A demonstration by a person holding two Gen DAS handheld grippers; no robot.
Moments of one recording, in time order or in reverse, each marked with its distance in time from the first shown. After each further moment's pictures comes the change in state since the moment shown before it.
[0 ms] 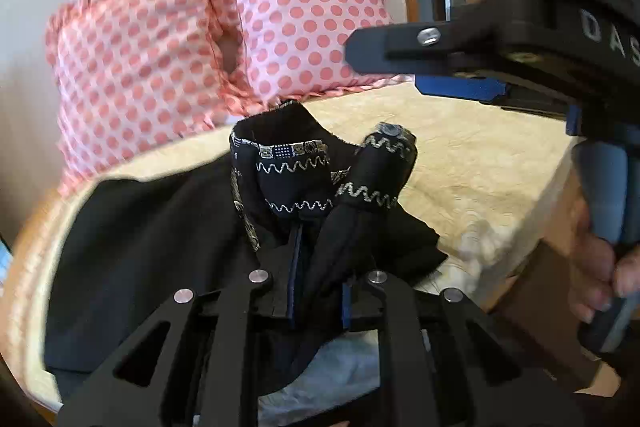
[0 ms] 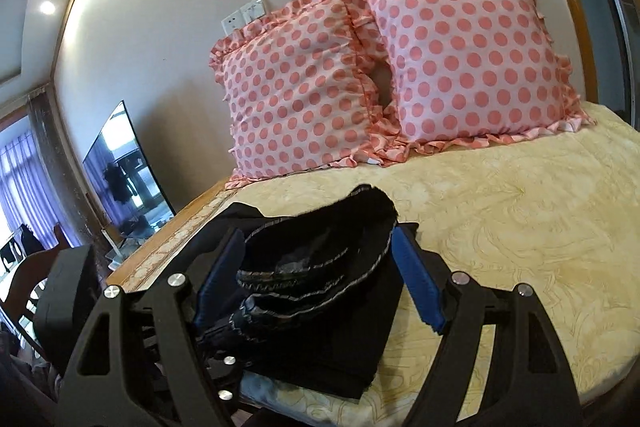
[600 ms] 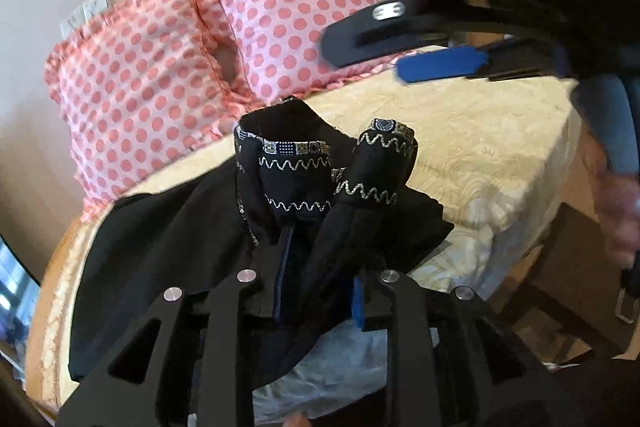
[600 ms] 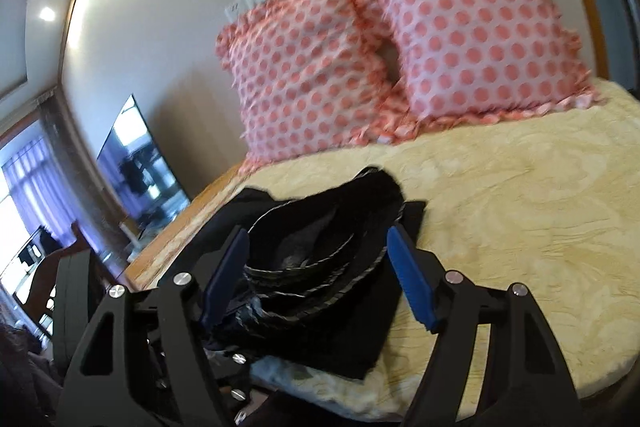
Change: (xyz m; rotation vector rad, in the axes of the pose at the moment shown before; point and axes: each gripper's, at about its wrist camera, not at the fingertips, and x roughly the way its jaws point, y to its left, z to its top) left arm -0.001 -0.014 -0.014 0.137 -0.010 0.081; right arm 0.014 -0.011 0.002 0.059 0.152 0.118
